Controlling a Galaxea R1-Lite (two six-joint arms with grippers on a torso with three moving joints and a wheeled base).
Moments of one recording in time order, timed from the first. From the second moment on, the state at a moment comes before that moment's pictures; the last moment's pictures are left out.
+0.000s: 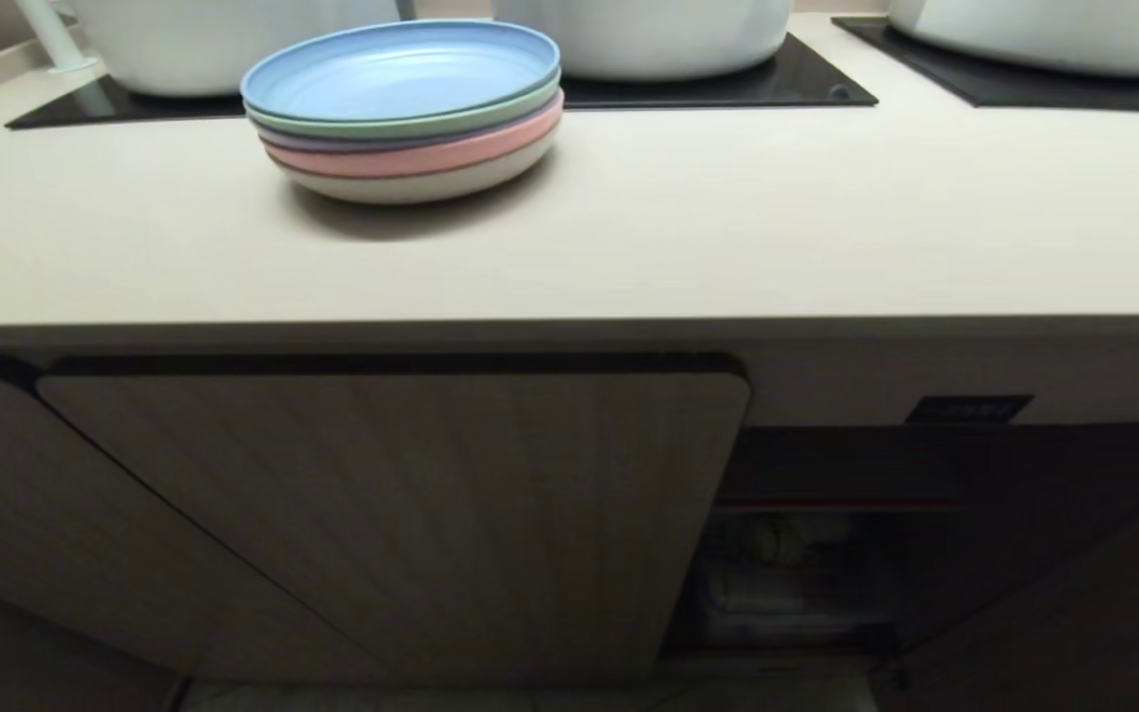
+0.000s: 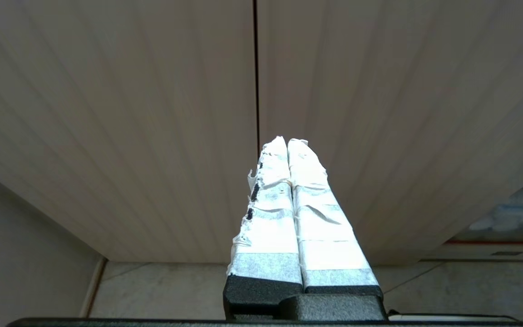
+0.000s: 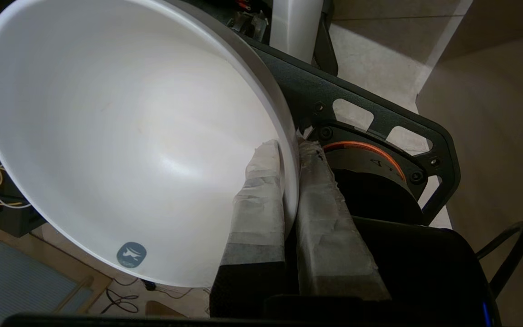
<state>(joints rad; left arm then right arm) 0.00 0.00 0.00 0.00 0.00 -0.02 0.29 0.74 -0.48 0.92 0.20 -0.03</state>
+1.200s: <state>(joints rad) 0.00 0.00 0.00 0.00 0.00 -0.02 0.29 0.74 -0.50 0.95 0.20 -0.03</state>
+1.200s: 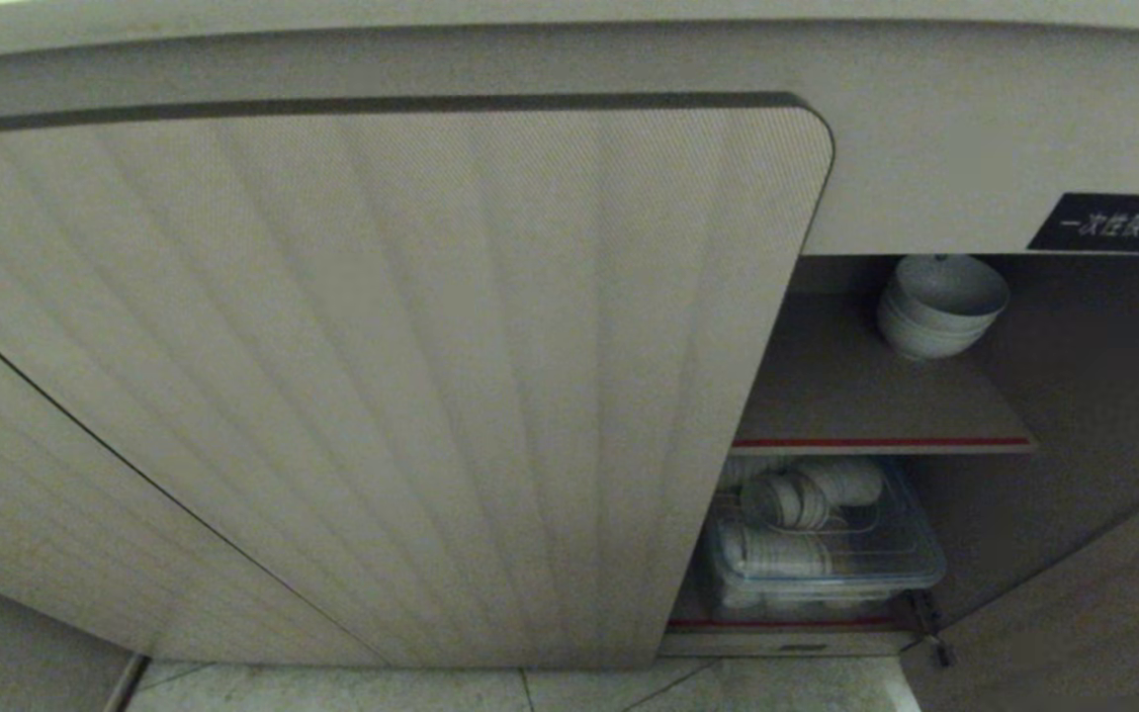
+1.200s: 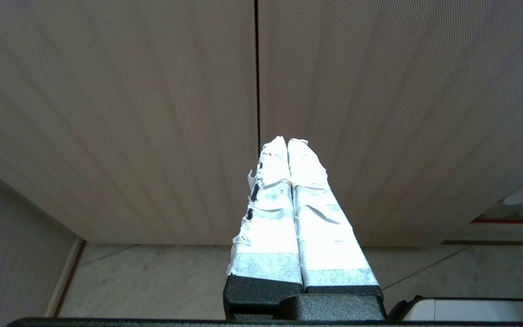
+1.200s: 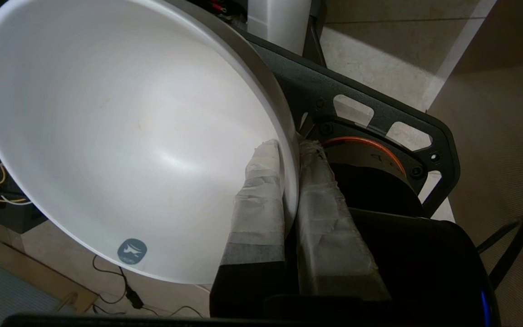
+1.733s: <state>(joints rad) 0.00 0.00 0.00 0.00 0.00 -0.02 0.29 0.74 -0.50 0.96 0.20 -0.03</state>
